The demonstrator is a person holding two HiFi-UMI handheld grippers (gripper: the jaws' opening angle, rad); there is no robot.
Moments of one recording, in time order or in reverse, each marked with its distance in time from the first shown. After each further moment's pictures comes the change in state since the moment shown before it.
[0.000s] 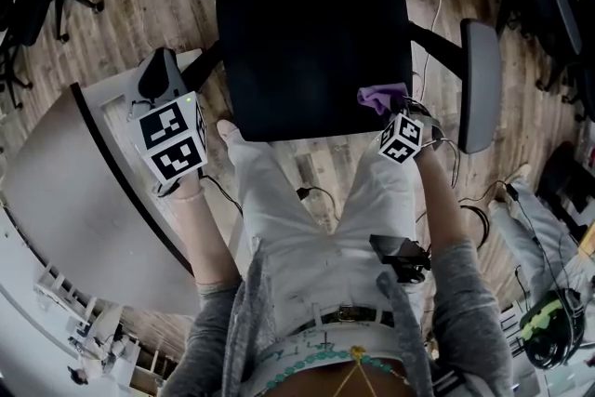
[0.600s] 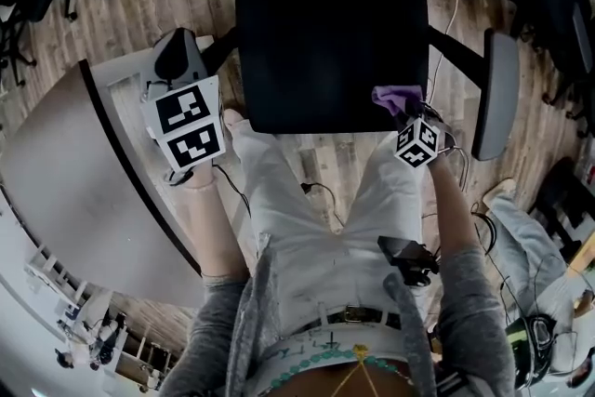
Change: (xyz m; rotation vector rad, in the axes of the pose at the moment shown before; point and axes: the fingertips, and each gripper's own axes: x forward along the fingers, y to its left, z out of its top) left arm 0.002 0.001 -0.002 -0.002 -0.003 -0.004; right arm -0.005 0.000 0.003 0.051 -0.053 -0.004
